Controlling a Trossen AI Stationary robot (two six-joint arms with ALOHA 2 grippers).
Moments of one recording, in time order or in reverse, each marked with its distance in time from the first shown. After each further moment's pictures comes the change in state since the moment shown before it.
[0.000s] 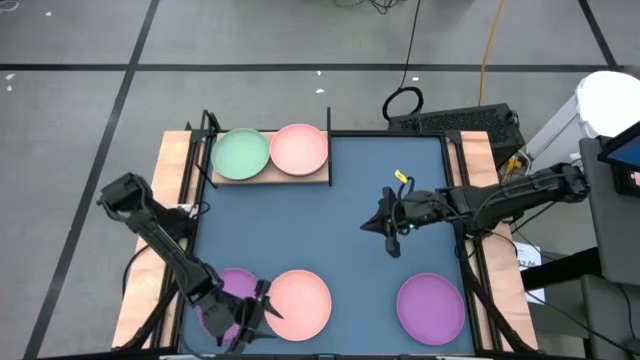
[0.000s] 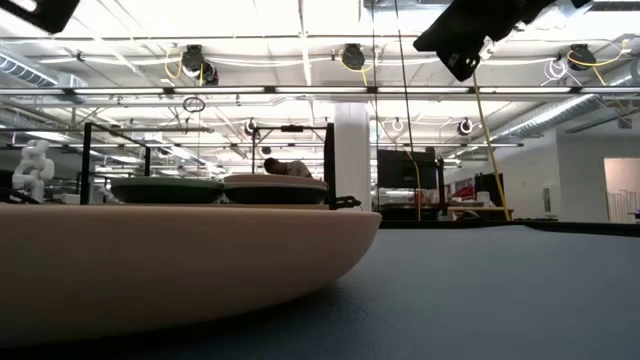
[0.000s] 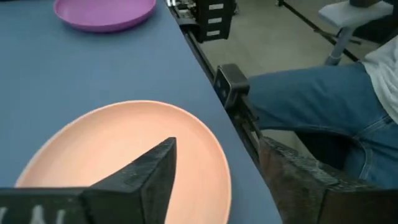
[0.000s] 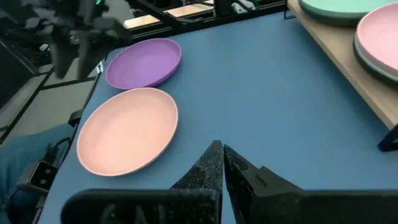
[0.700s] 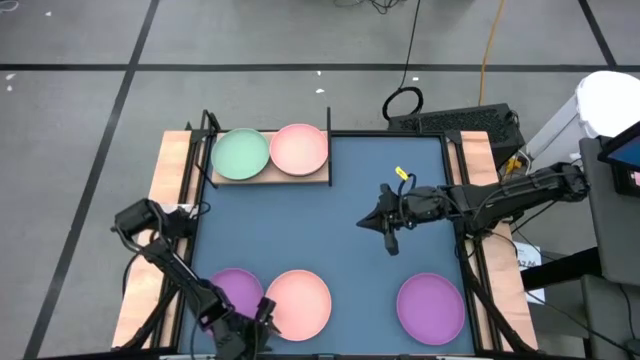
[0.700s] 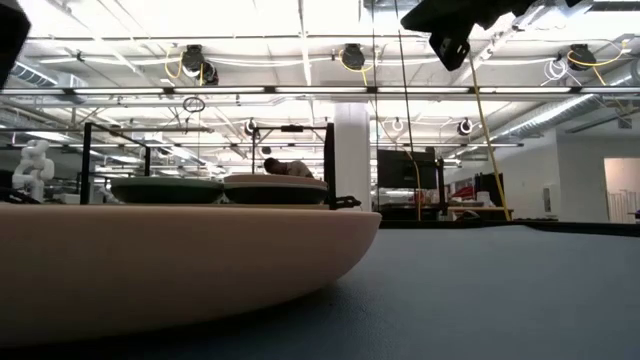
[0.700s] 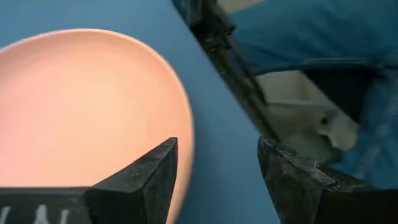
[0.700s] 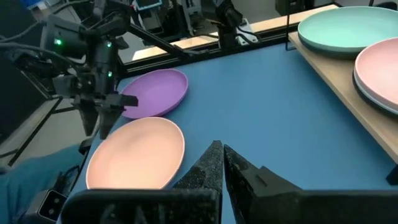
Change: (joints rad) left arm -0.053 0.257 0.106 -0.070 0.045 0.022; right arm -0.006 0.000 0.000 0.113 0.000 -0.007
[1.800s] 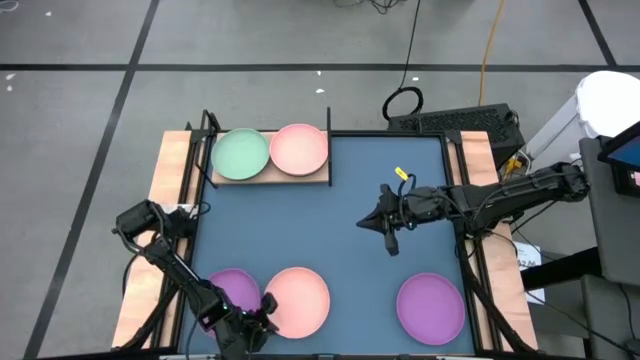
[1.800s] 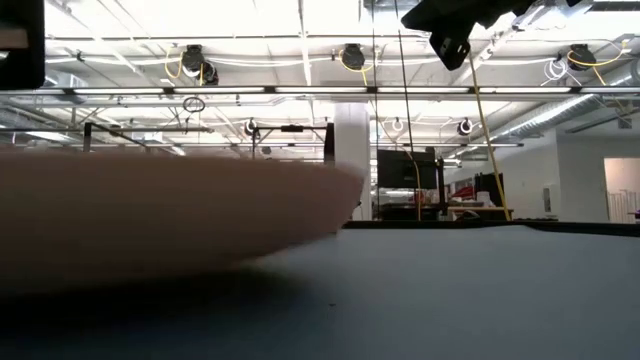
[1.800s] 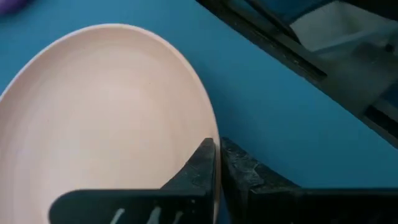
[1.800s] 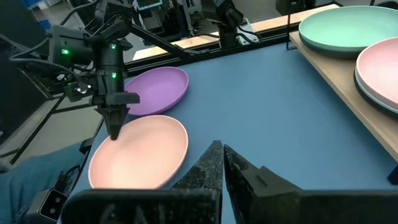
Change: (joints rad) left arm -0.001 0.015 0.000 -0.096 -0.085 0.336; right arm 0.000 0.000 0.000 0.000 0.000 0.003
